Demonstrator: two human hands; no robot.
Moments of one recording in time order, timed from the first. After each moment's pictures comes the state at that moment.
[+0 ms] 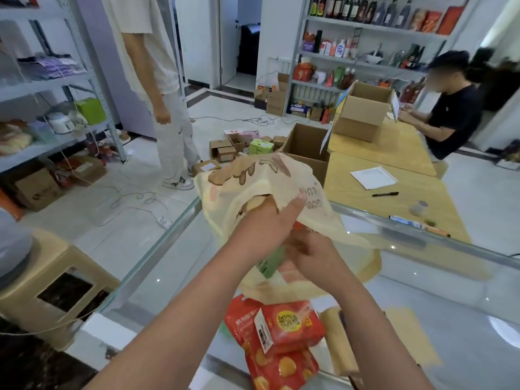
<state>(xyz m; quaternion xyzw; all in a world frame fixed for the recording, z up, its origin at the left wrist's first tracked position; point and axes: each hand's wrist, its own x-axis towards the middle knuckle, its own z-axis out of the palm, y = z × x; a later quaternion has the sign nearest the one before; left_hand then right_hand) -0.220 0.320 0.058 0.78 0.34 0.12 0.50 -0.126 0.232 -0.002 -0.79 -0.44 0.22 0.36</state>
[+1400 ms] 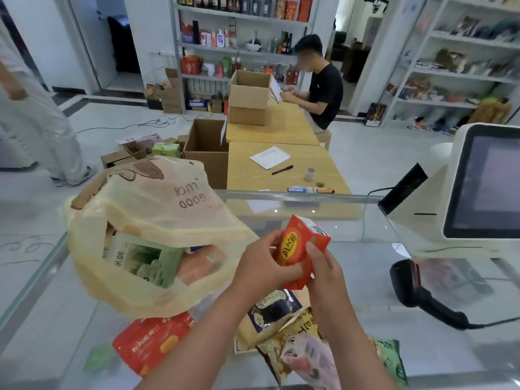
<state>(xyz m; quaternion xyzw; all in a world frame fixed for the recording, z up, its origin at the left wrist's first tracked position) -0.124 0.177 -0.022 0.78 0.09 0.11 0.60 -0.097 0.052 -0.020 -0.62 -0.03 0.16 0.77</state>
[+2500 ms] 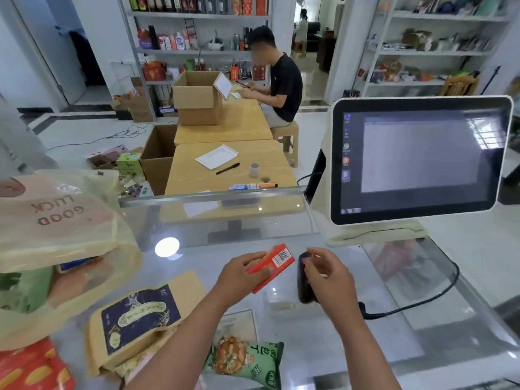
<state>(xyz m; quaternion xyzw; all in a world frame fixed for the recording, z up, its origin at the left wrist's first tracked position) -0.003 0.009 -0.095 0.82 0.16 -0.02 0.56 0.023 -0.180 -0.052 -0.81 -0.03 0.07 0.58</state>
